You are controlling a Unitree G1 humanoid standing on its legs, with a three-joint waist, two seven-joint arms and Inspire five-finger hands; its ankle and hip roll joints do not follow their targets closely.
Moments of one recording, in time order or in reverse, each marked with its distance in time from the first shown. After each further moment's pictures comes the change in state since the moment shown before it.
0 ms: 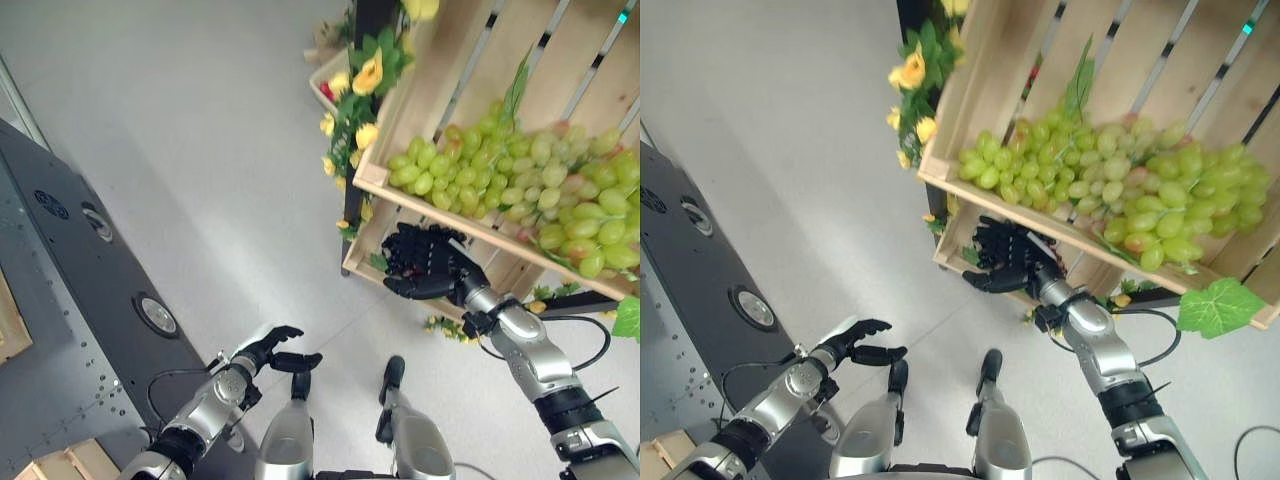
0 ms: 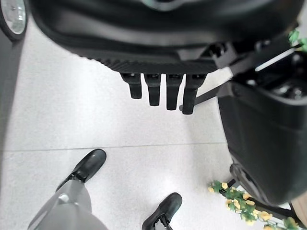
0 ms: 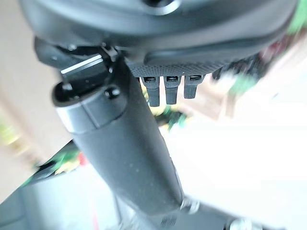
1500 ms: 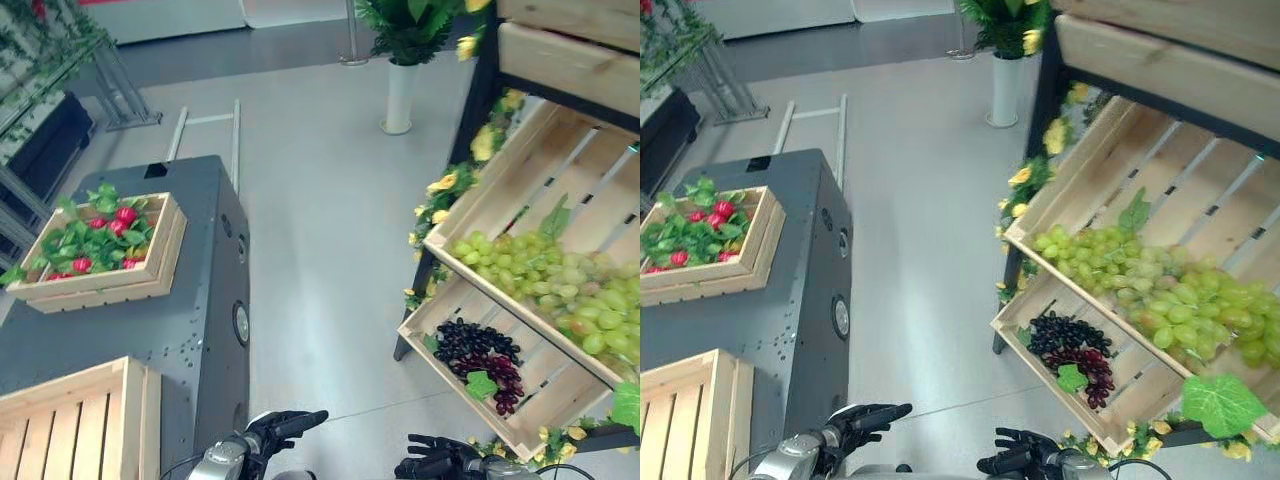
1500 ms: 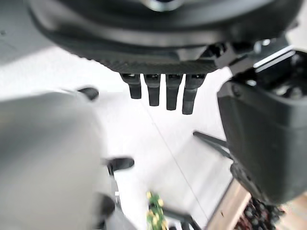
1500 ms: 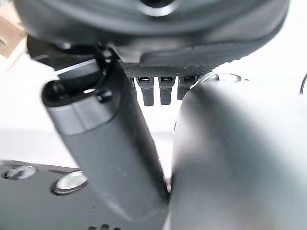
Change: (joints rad) left arm 0.112 -0.191 0.092 0.253 -0.333 0.107 -0.250; right arm 0.244 0.189 0.081 0.717 -0.240 0.203 -0.036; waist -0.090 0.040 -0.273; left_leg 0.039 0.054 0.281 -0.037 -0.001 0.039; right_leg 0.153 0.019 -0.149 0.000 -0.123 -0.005
